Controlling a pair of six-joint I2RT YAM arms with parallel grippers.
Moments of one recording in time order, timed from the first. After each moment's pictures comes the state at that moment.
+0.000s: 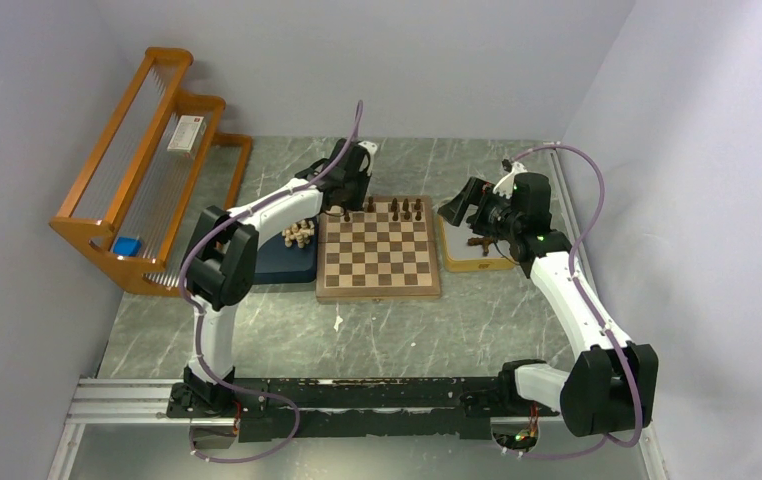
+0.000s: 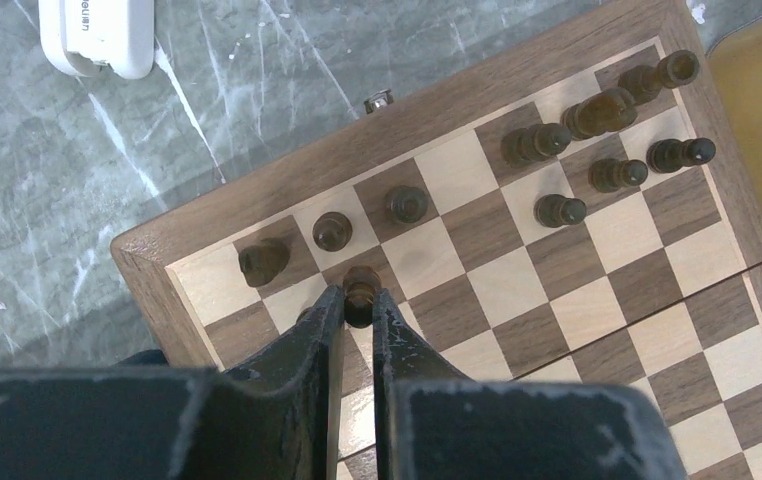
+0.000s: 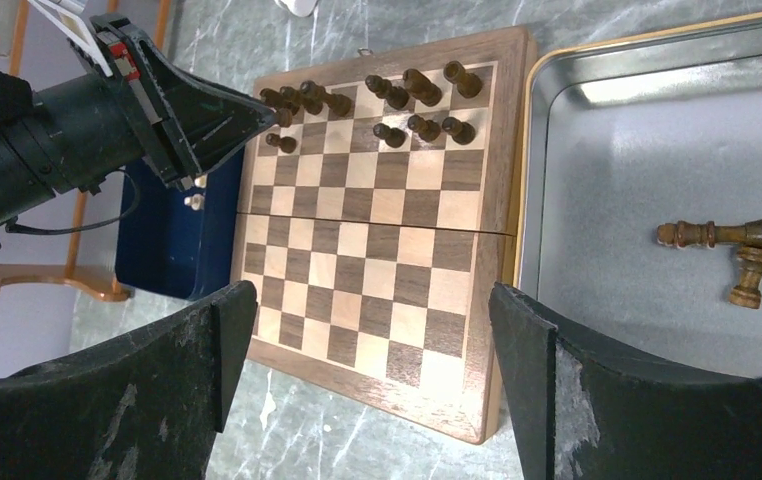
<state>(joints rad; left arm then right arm) -0.60 2.04 1.60 -0.34 -0.10 -0.15 0.11 1.18 0.88 -0.21 -0.37 0.47</state>
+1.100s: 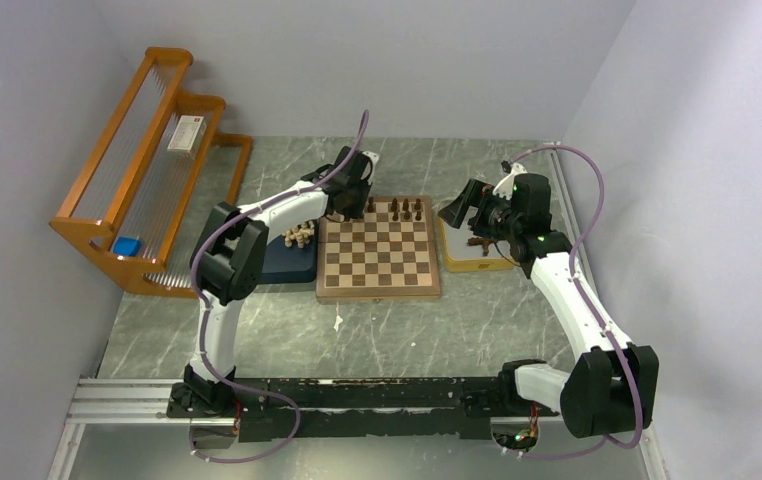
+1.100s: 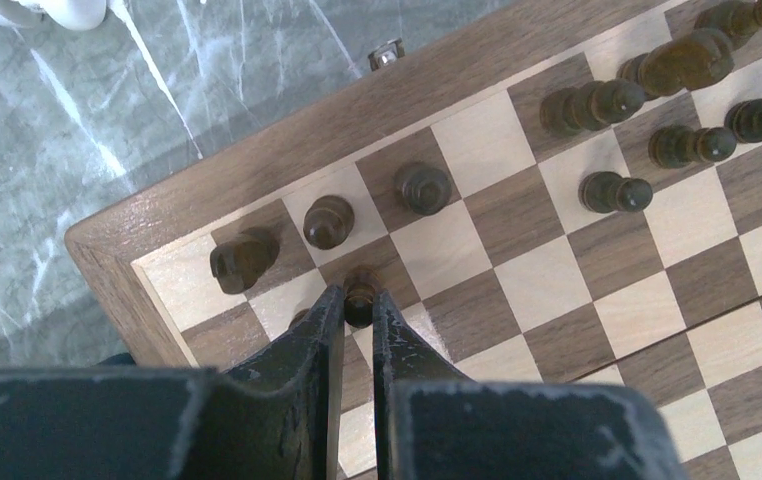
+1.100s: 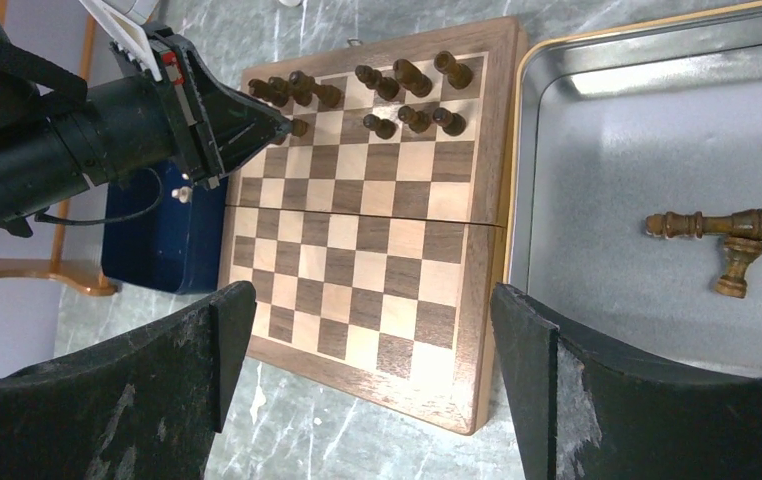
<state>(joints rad) -0.60 2.10 1.61 -0.36 -0.09 -0.14 0.11 1.18 0.88 -0.24 -0.36 0.44</state>
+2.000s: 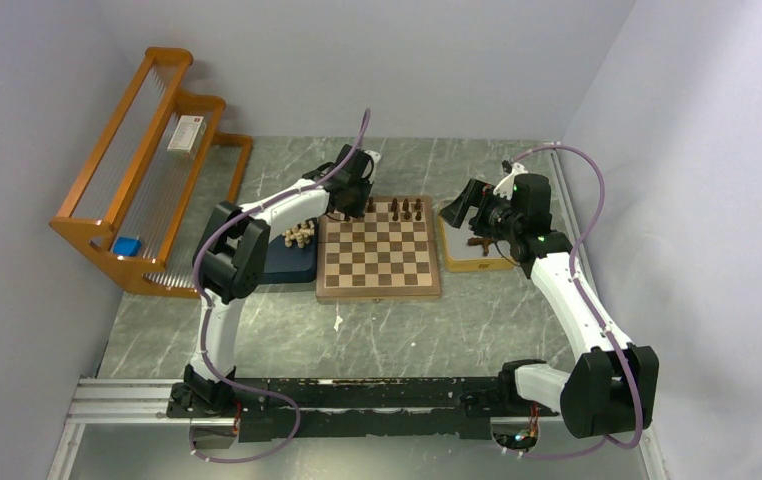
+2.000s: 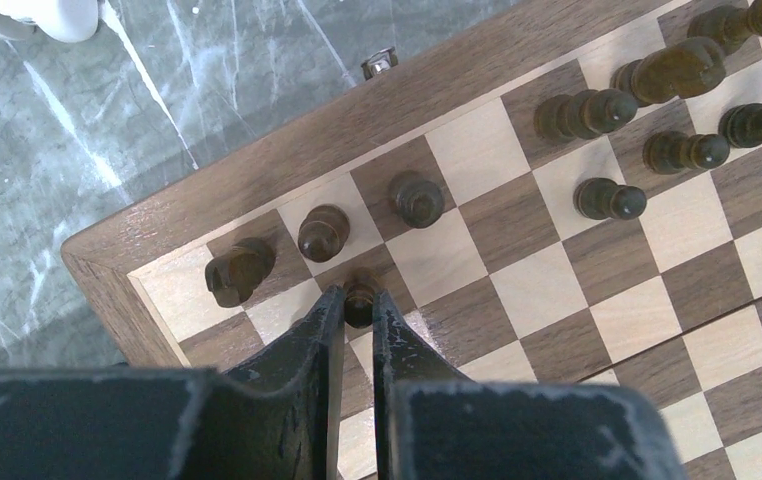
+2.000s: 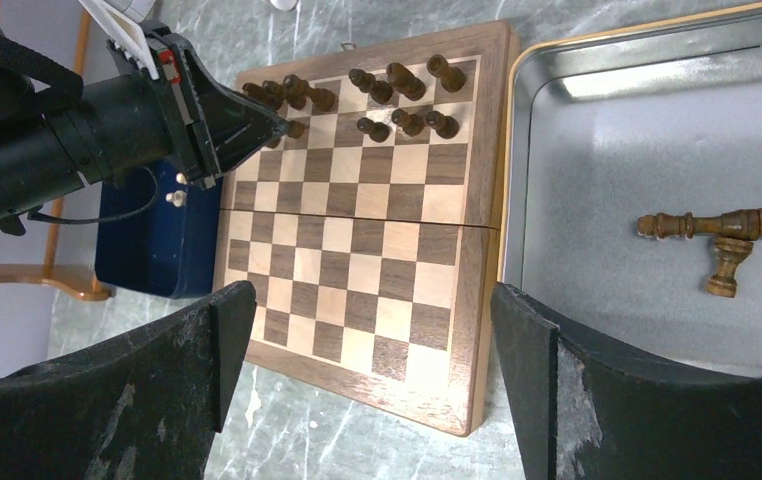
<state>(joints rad) -0.60 2.12 1.64 -0.38 -0.08 -0.13 0.11 1.18 0.88 -0.24 -0.35 0.44</state>
